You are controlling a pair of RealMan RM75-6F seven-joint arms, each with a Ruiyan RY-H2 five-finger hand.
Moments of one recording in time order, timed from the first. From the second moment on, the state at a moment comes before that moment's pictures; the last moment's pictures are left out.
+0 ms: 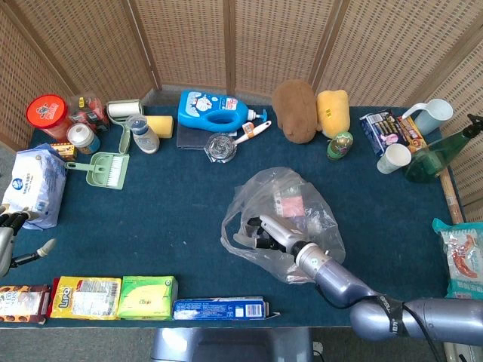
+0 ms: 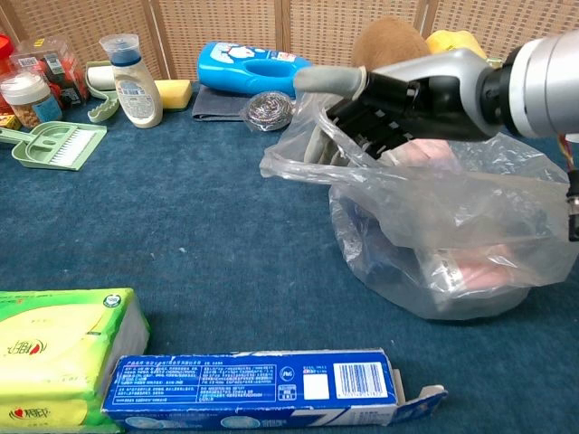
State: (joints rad) left arm -0.15 -1.17 -0.07 -1.41 1.44 1.41 -0.03; right arm 1.00 -1.22 0.16 -1.97 -0.72 0.73 0.11
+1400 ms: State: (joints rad) left arm -0.16 -1.15 -0.08 -1.40 1.43 1.41 -0.05; right arm 0.85 -1.10 0.62 -1.93 -0.53 0.19 0.65
